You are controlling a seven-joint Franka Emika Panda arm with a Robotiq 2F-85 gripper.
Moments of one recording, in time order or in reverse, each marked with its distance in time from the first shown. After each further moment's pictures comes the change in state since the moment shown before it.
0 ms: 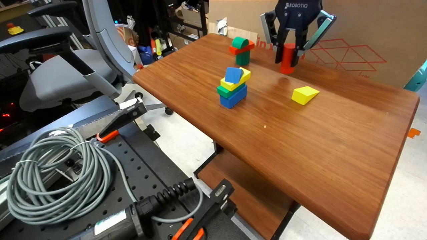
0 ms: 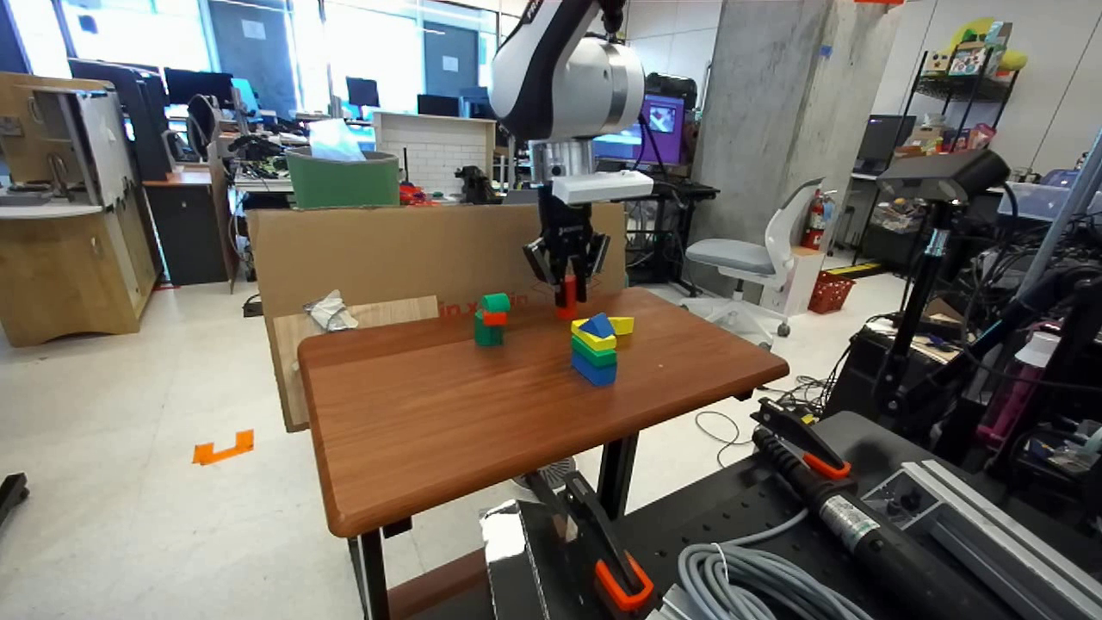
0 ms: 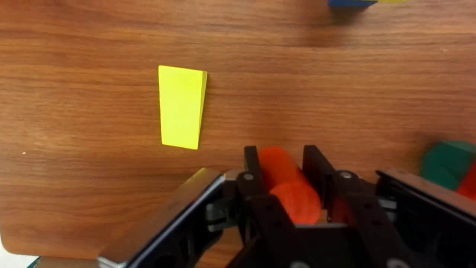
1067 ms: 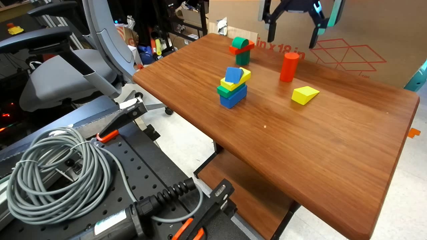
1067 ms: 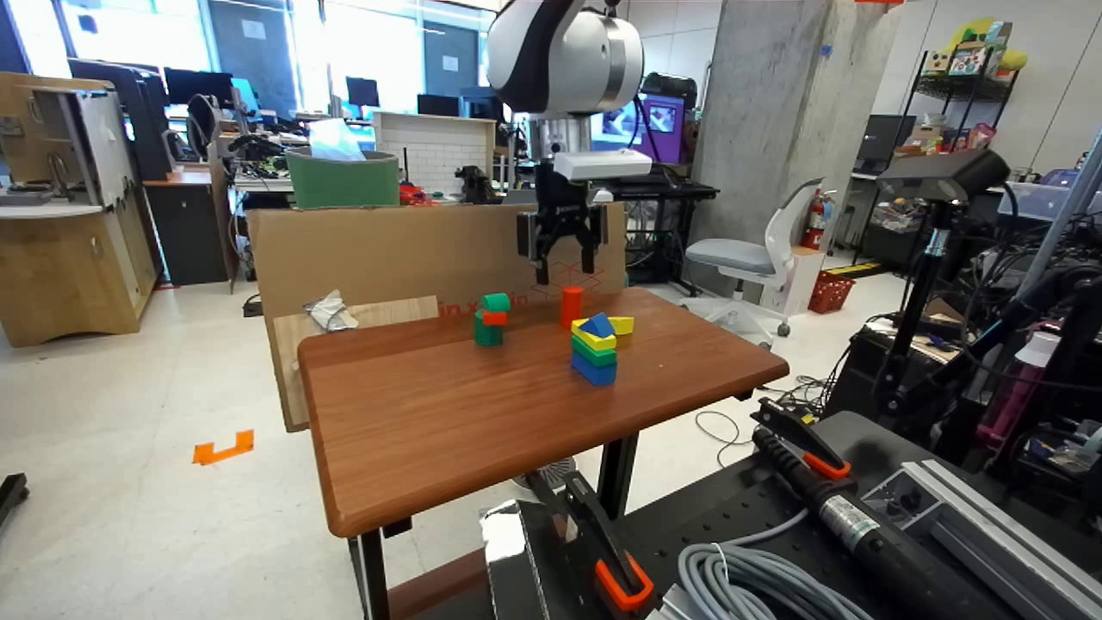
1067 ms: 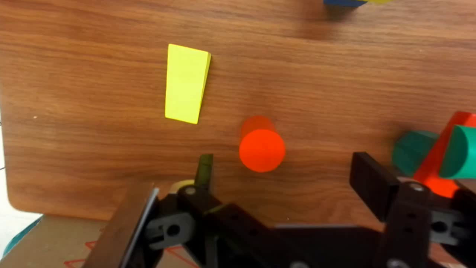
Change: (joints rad) arm -0.008 -0.039 0.015 0.020 0.004 -0.039 -0.077
